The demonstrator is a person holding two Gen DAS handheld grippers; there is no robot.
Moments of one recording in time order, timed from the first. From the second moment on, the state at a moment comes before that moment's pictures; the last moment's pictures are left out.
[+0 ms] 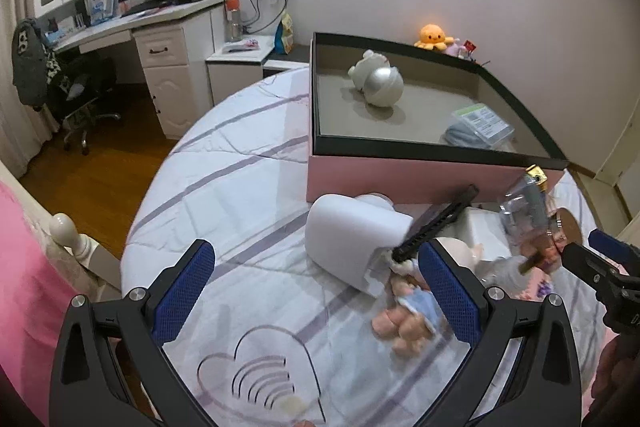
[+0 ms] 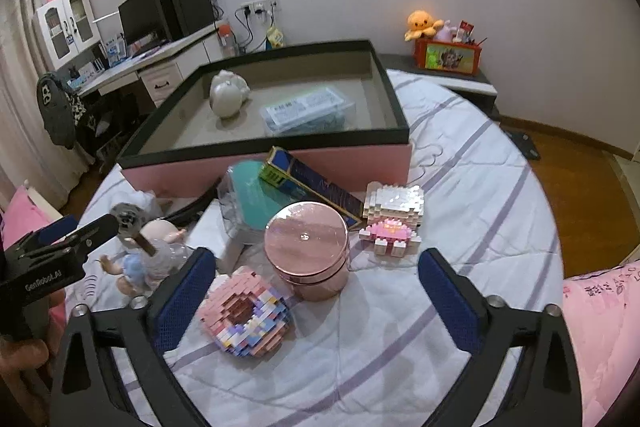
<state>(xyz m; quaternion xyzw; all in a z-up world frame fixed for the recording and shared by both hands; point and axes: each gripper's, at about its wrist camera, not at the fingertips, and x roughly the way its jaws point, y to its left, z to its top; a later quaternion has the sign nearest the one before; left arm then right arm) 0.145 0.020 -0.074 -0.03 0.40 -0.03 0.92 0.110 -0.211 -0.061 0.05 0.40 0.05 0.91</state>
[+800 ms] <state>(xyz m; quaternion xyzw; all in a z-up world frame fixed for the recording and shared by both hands) 0.149 0.028 -0.076 -0.06 0.40 -0.08 0.91 0.113 -0.219 -0.063 0.06 0.42 0.08 0.90</state>
